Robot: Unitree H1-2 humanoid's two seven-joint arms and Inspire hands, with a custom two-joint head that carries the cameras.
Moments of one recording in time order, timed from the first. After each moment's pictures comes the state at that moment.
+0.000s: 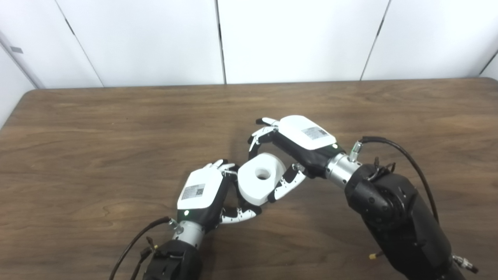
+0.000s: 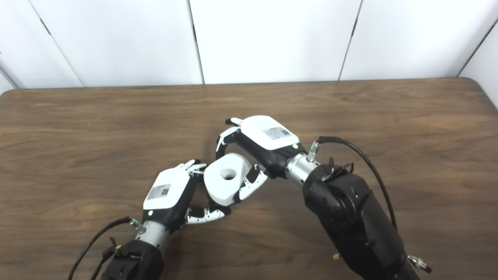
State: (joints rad) left arm 0.05 0.15 -0.45 -0.33 1.07 0.31 -0.21; right arm -0.34 -0.26 0.43 -0.47 -0.82 0.28 0.65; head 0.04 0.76
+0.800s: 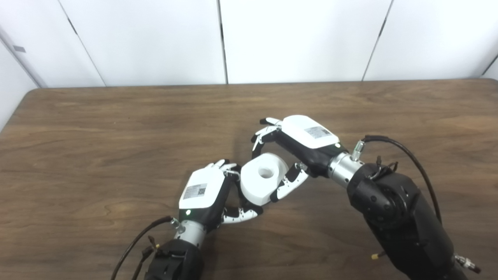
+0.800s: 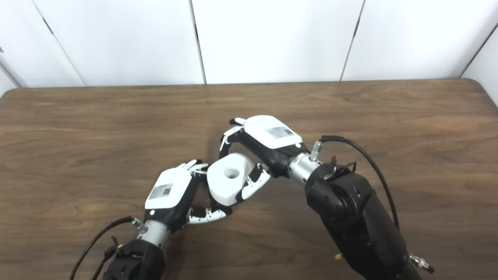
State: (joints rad) left arm 0.05 0.15 -0.45 -0.33 1.08 0.31 -0.21; right arm -0.34 -0.26 0.43 -0.47 -0.82 0.31 0.66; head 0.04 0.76
